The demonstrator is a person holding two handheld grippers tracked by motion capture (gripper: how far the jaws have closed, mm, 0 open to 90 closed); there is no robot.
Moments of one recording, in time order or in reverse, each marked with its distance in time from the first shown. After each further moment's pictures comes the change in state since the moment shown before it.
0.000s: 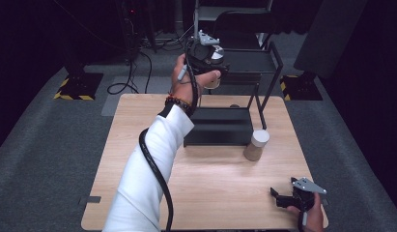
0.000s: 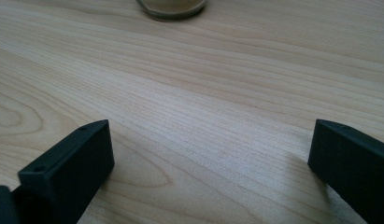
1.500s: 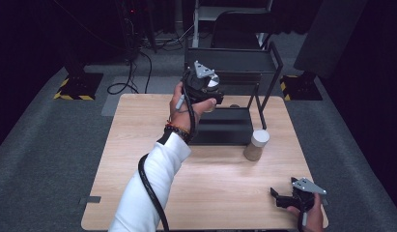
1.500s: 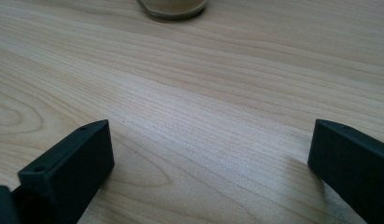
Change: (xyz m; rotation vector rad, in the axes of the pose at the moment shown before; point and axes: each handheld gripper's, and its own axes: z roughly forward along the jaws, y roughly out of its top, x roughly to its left) left arm -0.024 -0.060 -0.004 0.027 0.016 -0.023; right arm 0.001 -0.001 0.000 -0.005 -0.004 -0.009
